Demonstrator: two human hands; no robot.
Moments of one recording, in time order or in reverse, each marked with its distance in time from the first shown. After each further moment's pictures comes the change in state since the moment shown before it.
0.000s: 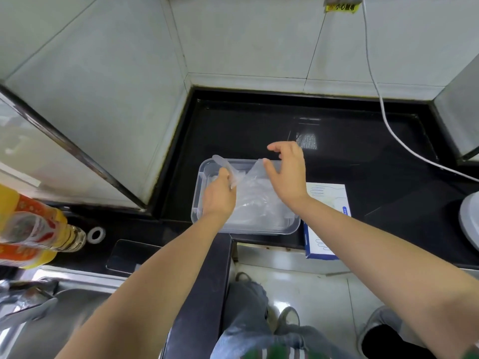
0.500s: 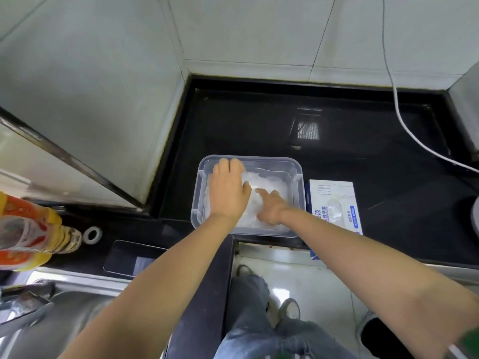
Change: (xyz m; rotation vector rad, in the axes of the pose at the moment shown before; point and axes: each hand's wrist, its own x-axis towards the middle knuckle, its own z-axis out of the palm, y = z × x) left_hand 0.007 0.011 0.011 0.163 0.174 0.237; right_hand -0.029 0.021 0.048 -0.338 -0.996 0.421
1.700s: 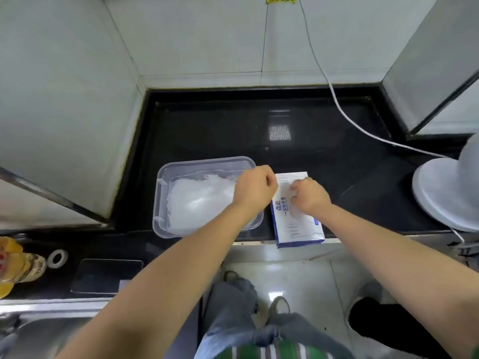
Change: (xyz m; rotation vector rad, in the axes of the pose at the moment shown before) left_hand -0.017 0.134 0.001 -0.230 -0.361 0.120; right_hand -0.062 0.137 -0.050 -0.045 0.419 0.169
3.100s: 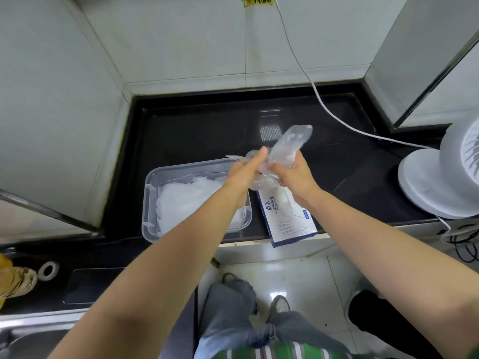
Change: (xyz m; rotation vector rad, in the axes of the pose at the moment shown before) left_hand 0.027 0.003 0.006 -0.999 -0.157 -0.409; right_hand -0.011 -0.020 -0.028 1.336 0.153 -0.165
